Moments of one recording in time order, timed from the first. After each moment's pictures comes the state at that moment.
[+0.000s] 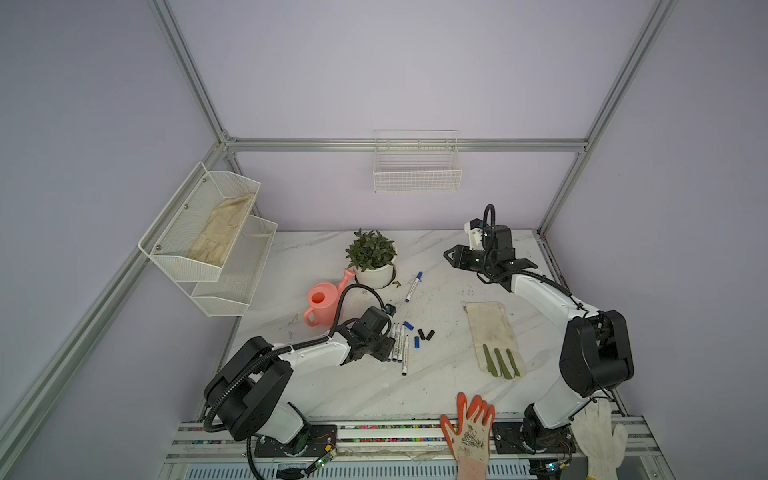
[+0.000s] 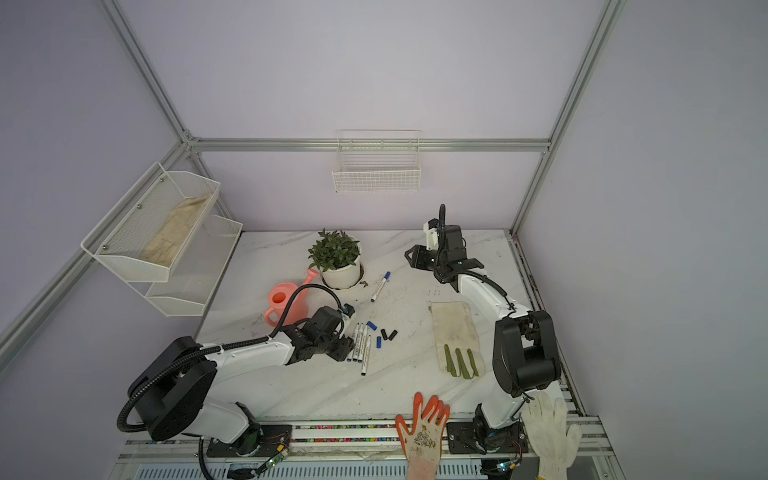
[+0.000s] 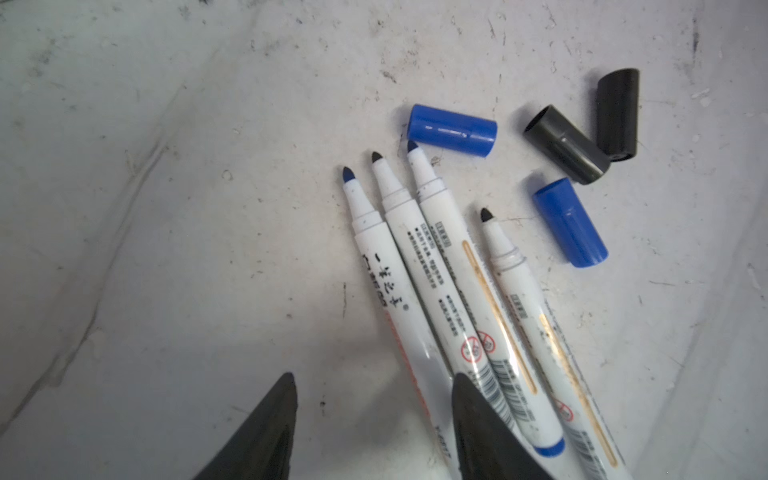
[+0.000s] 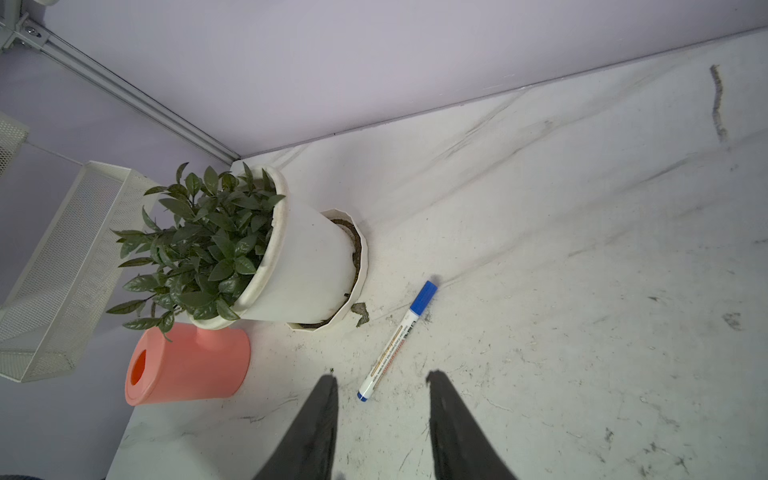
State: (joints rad) left arm -0.71 1.48 0.70 -0.21 -0.03 -0.17; right arm 0.27 1.67 1.27 -0.17 -0.39 0.43
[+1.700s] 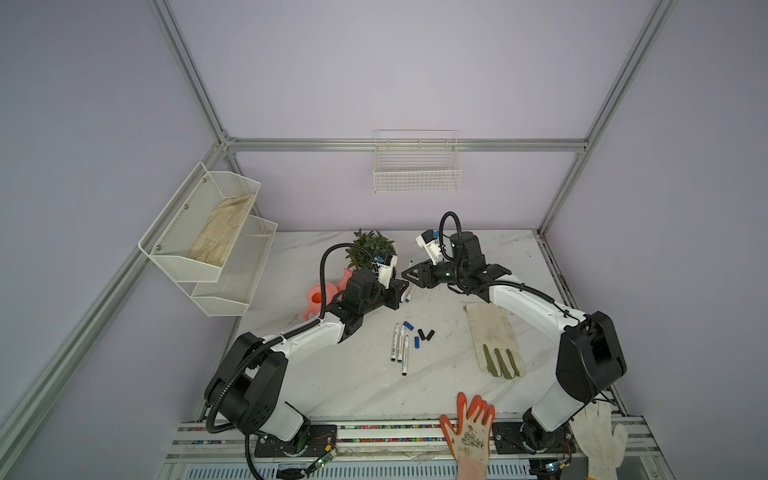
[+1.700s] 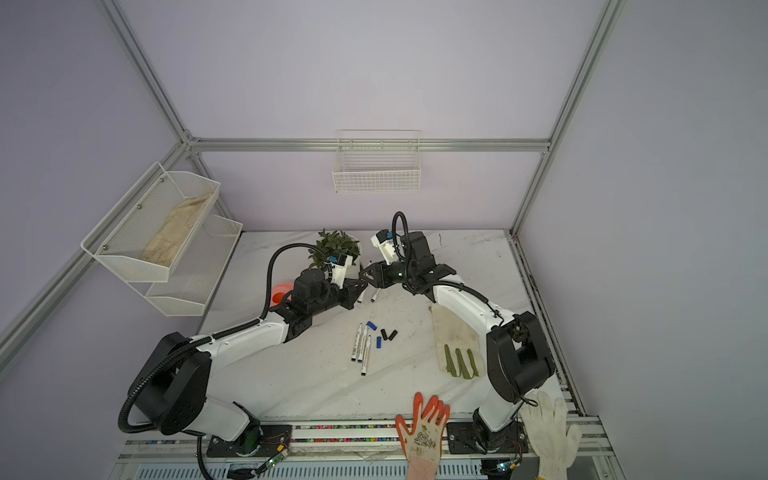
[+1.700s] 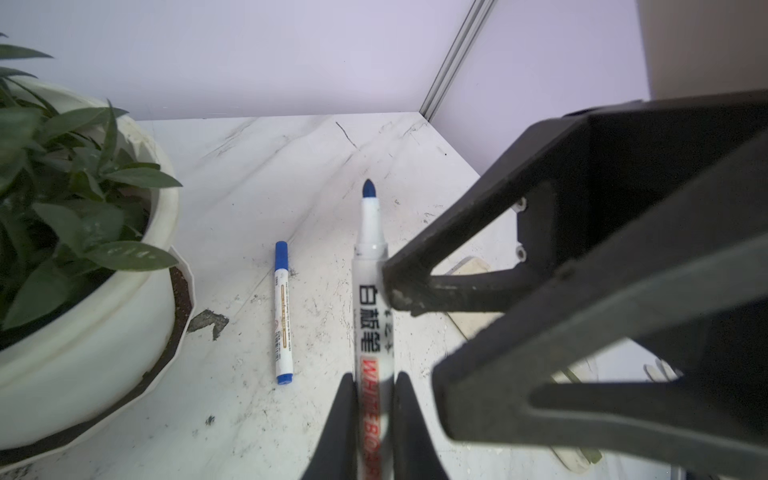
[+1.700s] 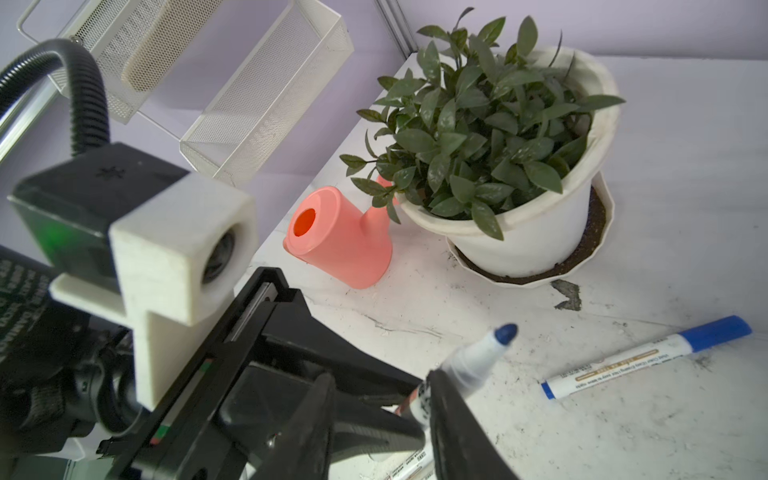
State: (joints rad) left arm -0.56 1.51 0.87 0.30 0.23 -0.33; right arm 0.52 1.66 1.29 -0.15 -0.63 0.28
